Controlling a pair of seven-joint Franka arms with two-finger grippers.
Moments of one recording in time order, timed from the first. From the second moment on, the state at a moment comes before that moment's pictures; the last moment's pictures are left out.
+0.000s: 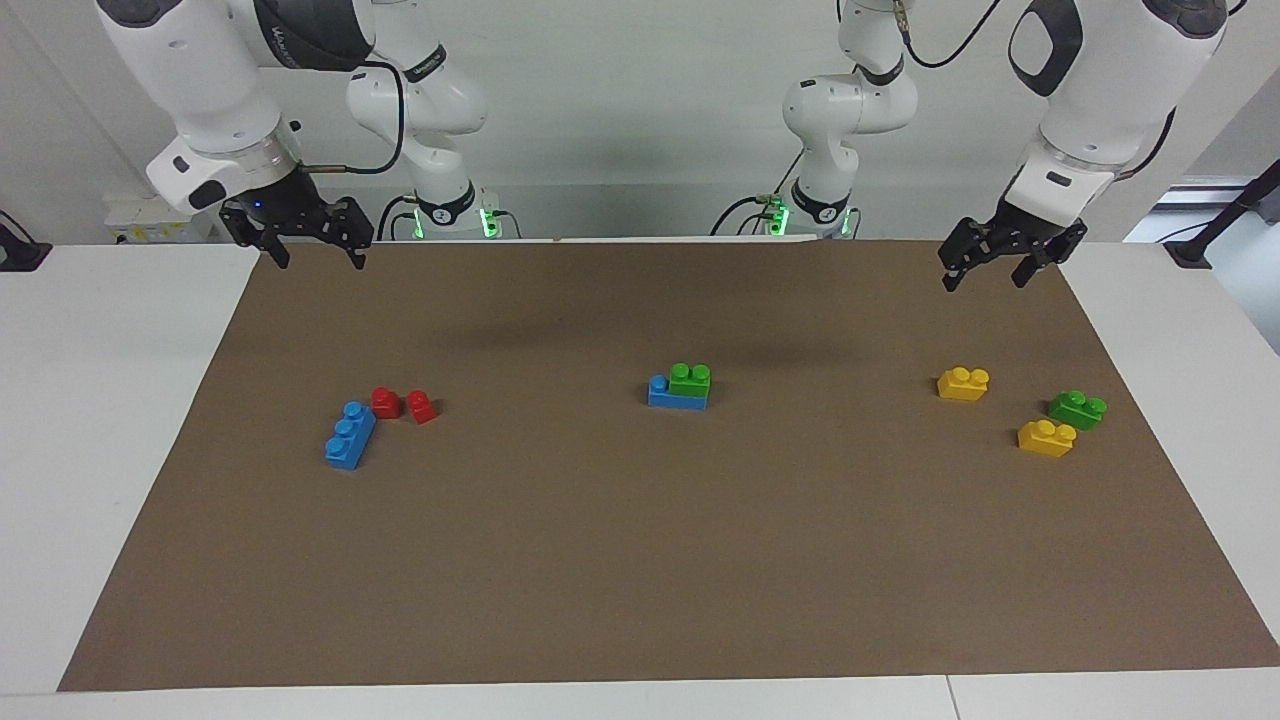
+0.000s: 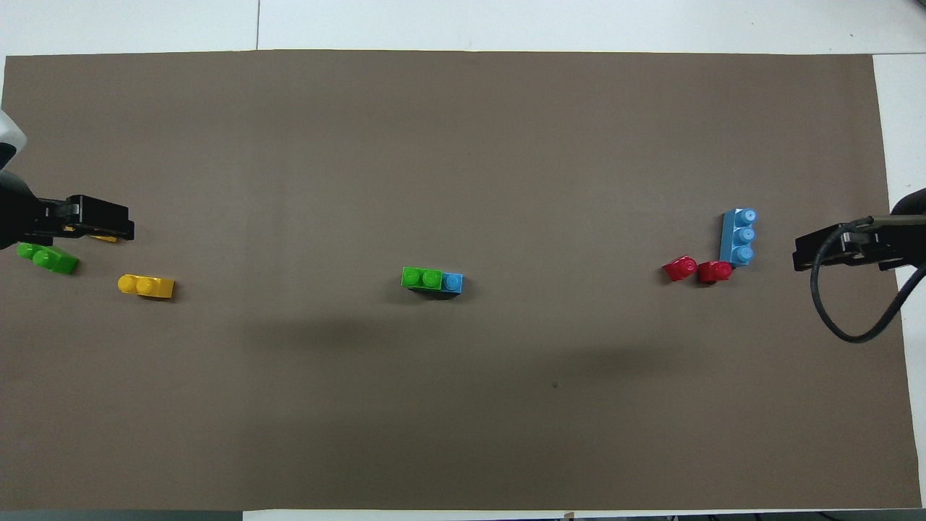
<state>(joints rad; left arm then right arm) 0.01 -0.05 -0.06 -1.69 -0.02 1.65 -0.04 -0.09 -0.08 0.08 -1.71 -0.02 1.53 0.02</state>
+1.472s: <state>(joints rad) -0.10 -0.07 -0.09 -1.73 -0.03 1.65 -0.74 -0.09 -0.08 0.08 -1.71 -0.02 1.53 0.02</state>
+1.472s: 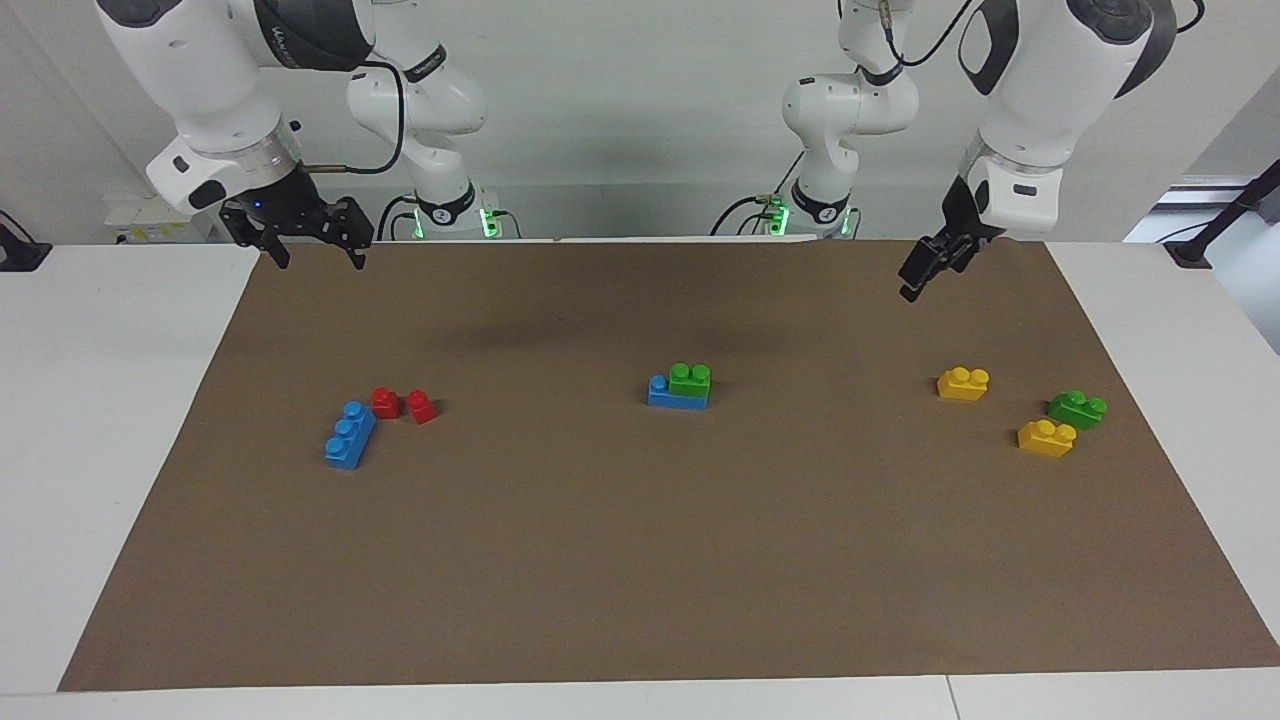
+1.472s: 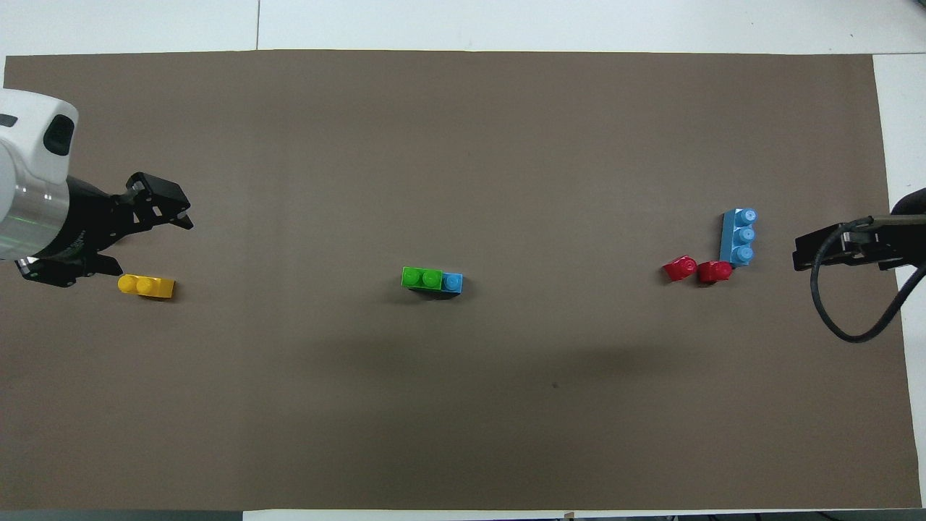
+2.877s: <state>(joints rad) -0.43 -0.07 -0.09 -1.97 -0.09 1.98 -1.85 -0.03 -0.05 0.10 -1.79 0.26 1.71 1.12</state>
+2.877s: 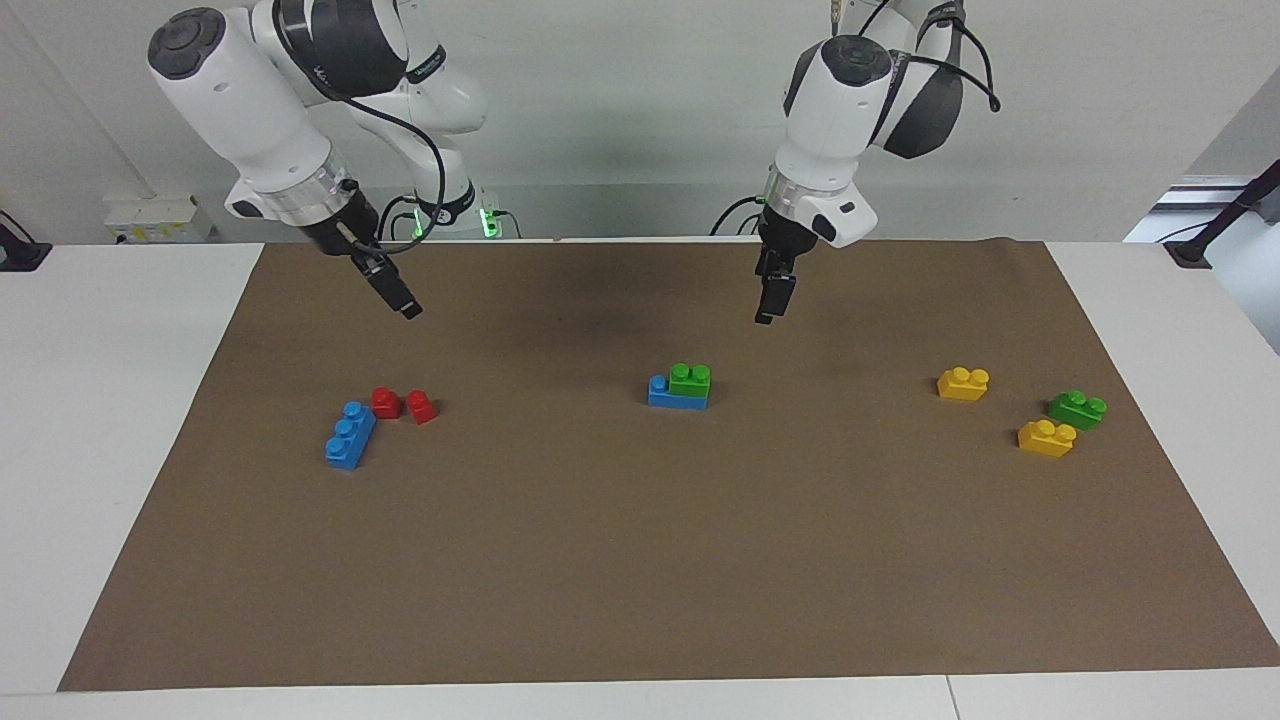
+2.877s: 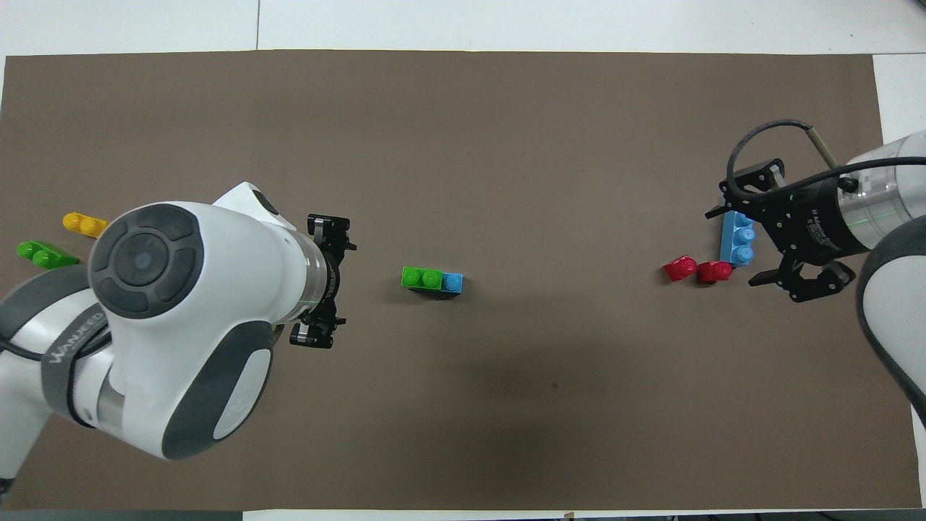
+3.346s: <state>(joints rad) -0.48 0.03 -0.09 -1.96 -0.09 2.06 -1.91 0.06 0.02 0.10 -1.83 0.38 1.86 1.48</state>
